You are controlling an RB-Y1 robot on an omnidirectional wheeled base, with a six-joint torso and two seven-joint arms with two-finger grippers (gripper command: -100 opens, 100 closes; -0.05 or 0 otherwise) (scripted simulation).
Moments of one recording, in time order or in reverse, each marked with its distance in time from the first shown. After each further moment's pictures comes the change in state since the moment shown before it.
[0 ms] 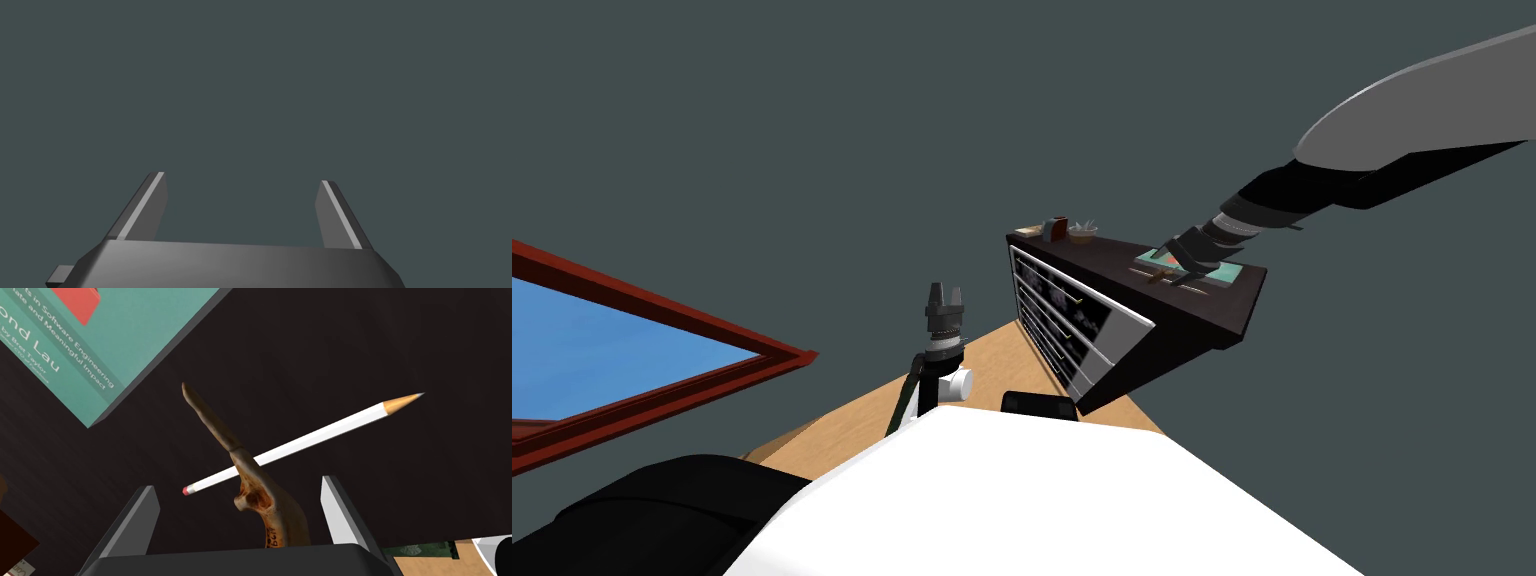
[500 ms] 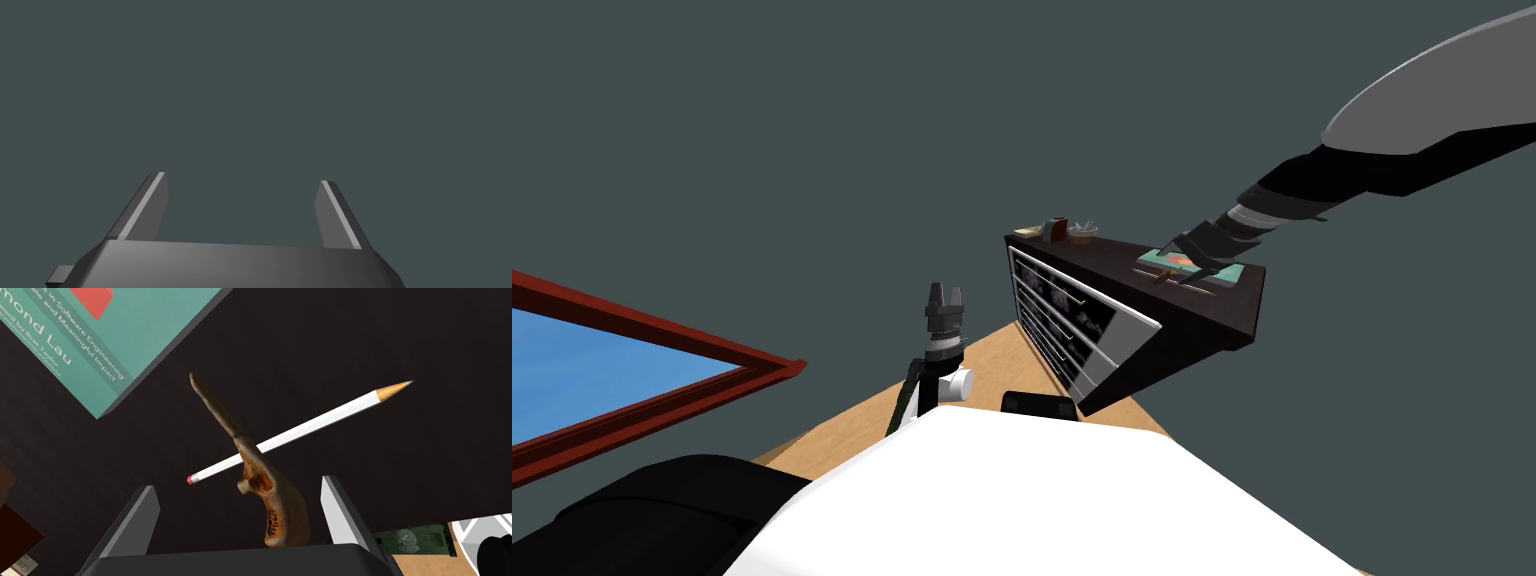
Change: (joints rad) left arm 0.000 0.000 0.000 0.000 0.000 0.000 0.000; right arm -0.027 0.004 0.022 0.059 -0.036 -0.046 0.090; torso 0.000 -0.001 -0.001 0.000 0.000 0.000
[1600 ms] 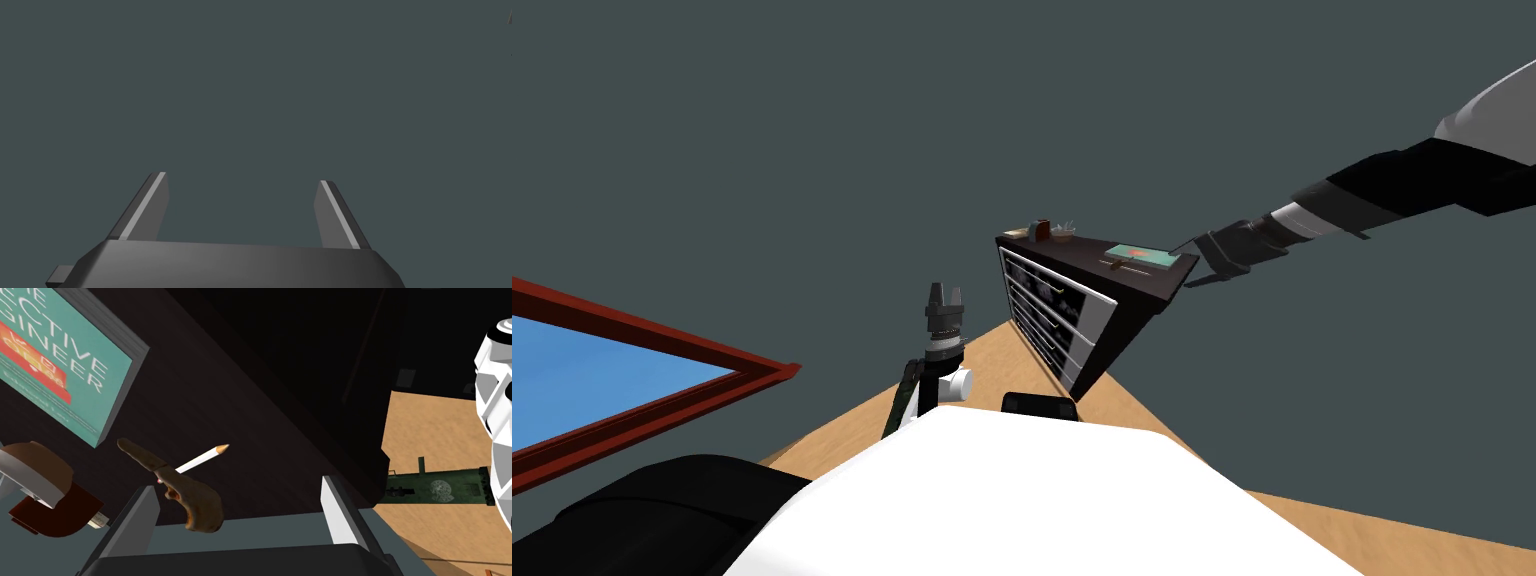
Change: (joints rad) left arm 0.000 0.000 0.000 0.000 0.000 0.000 0.000; right arm -0.073 0.191 0.066 -0.043 -0.108 0.064 0.050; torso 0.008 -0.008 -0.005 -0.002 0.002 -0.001
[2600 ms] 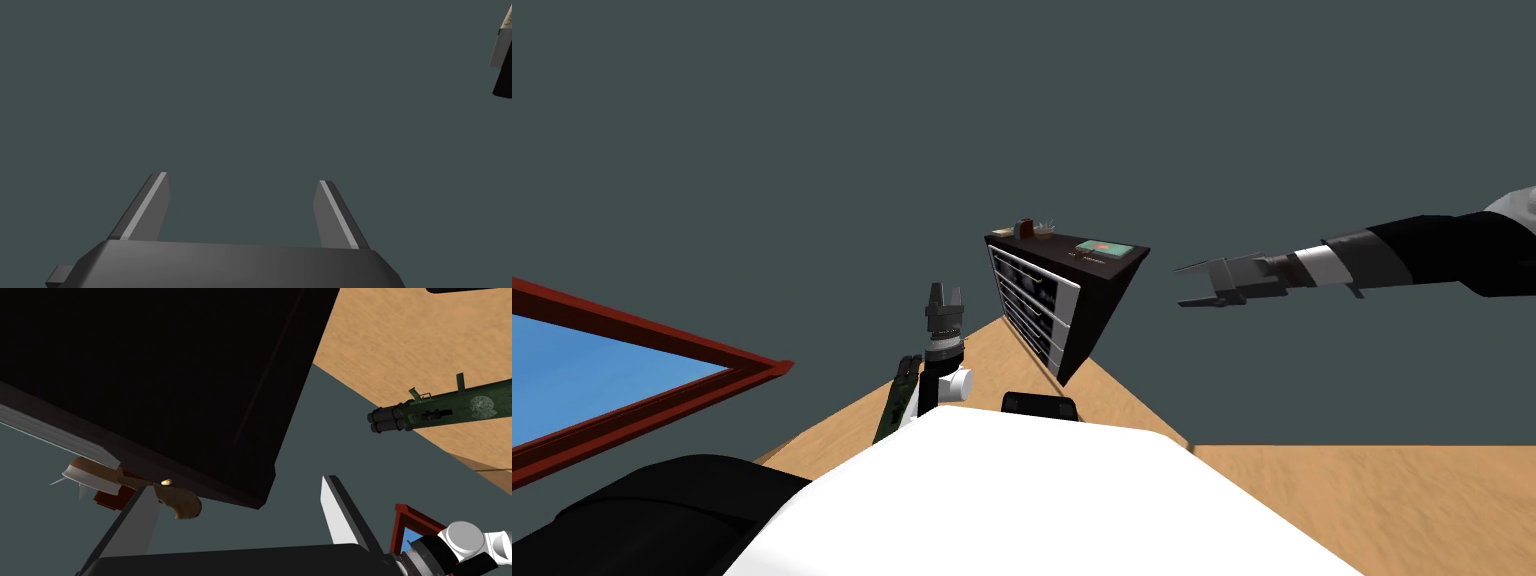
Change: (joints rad) left arm 0.000 0.000 0.000 0.000 0.000 0.000 0.000; right arm -0.040 0.290 0.128 -0.123 -0.123 0.104 0.019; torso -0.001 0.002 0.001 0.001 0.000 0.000
